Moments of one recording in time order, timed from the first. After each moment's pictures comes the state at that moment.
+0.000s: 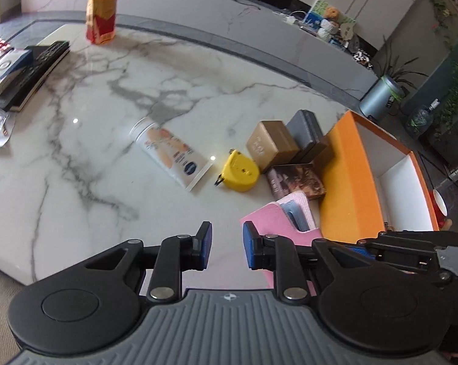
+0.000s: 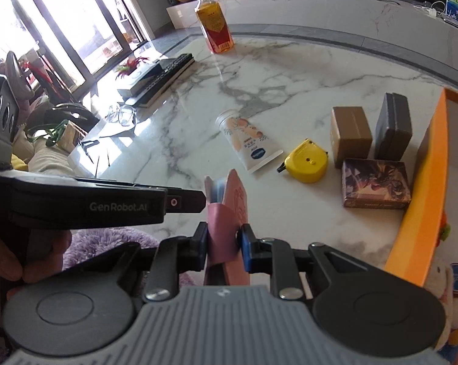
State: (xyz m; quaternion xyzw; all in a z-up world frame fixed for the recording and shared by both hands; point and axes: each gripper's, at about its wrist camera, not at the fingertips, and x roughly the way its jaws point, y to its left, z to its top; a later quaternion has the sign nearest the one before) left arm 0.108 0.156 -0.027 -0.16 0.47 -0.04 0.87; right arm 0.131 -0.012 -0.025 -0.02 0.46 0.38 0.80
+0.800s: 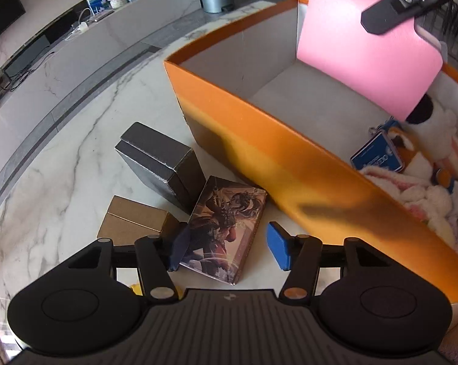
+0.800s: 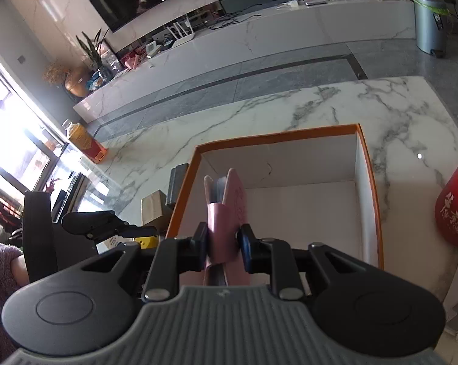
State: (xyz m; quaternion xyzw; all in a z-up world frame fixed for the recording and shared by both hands) left arm 0.242 -0.006 -0.101 0.27 0.46 -0.29 0.80; right arm 0.238 -0.229 -0.004 0.15 0.45 0.19 0.86
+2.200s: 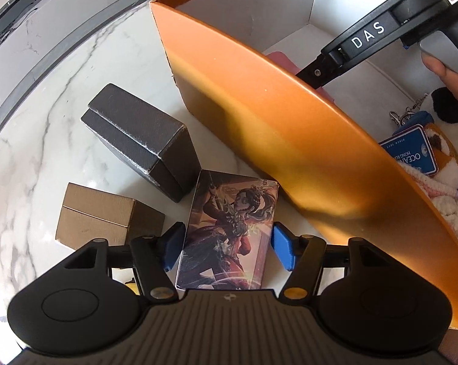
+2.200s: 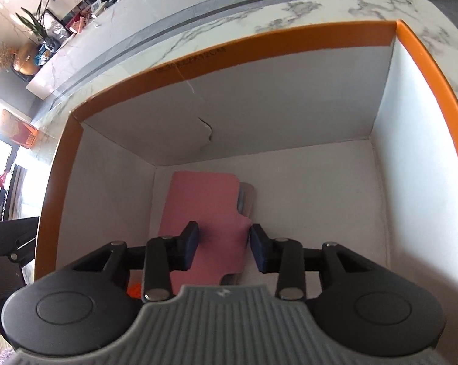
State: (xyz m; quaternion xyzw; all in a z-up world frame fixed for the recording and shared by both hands) left arm 0.248 0.013 -0.143 0.24 0.54 -0.29 0.75; right arm 0.335 -0.193 -0.117 0.12 0.55 0.14 0.81
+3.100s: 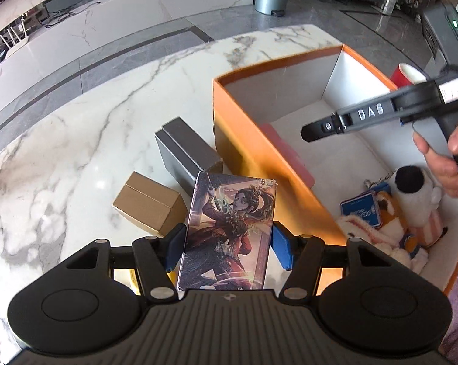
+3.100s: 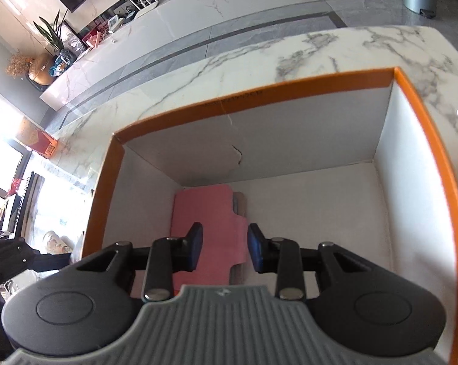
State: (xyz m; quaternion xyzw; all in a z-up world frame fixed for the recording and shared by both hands) left arm 0.222 0.057 -0.056 0.12 0.50 -0.23 0.83; right arm 0.305 -0.205 -0.078 0.12 0.49 0.16 0.85
